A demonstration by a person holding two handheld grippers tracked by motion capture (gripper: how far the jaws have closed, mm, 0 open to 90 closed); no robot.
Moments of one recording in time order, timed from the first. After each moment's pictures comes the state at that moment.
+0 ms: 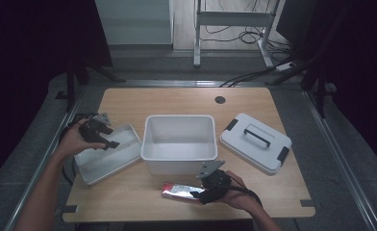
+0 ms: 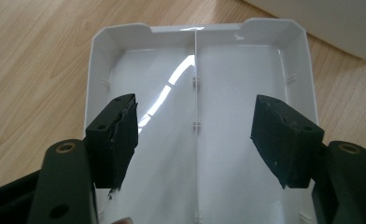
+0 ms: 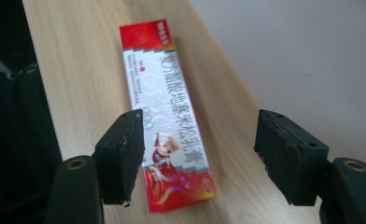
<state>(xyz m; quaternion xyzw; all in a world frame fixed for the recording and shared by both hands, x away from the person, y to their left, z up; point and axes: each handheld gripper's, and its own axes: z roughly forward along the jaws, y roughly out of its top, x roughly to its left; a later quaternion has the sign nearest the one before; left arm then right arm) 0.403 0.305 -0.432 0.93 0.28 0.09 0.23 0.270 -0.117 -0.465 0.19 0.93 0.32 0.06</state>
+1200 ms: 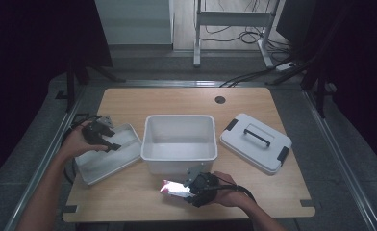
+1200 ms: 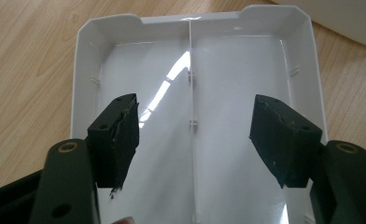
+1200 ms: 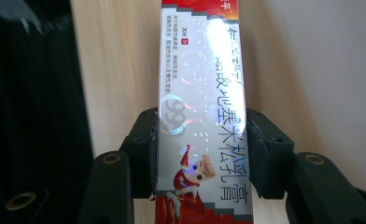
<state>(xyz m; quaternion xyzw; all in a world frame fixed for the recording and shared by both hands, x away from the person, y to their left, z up) 0.402 0.300 -0.440 0.93 0.28 0.09 0.22 0.265 -0.089 -0.454 0.09 0.96 0.28 0.04</state>
